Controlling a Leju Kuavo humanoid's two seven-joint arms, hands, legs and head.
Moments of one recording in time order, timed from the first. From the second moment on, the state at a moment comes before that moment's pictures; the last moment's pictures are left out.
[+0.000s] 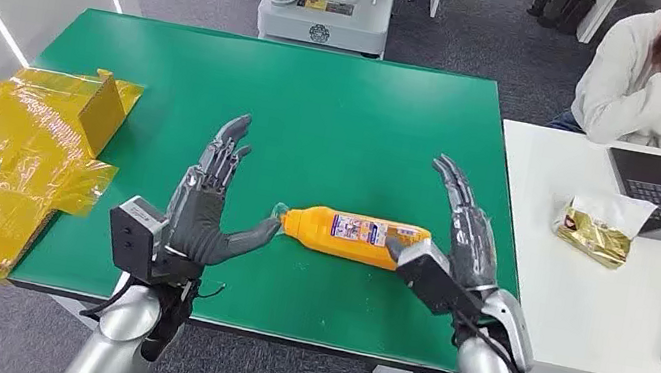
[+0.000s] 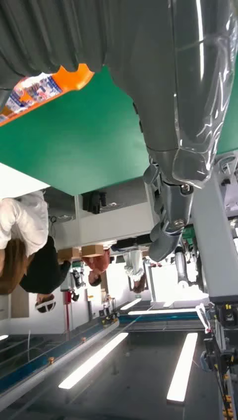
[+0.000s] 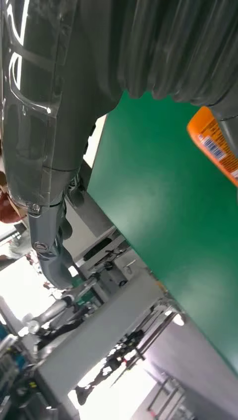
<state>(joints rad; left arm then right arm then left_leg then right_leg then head) -0.23 -0.19 -0.33 -1.29 -0.06 -0.01 -0.50 -0.39 -0.08 0.35 -1.34 0.58 -0.07 -0.23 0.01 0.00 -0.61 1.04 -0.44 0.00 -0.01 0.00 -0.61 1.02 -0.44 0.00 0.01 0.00</state>
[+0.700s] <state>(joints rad) -0.29 -0.17 -0.34 -1.19 -0.01 0.01 -0.52 -0.87 -0.15 0.75 -0.70 0.53 0.32 -0.20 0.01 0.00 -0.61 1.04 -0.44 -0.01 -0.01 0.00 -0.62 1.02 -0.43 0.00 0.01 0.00</state>
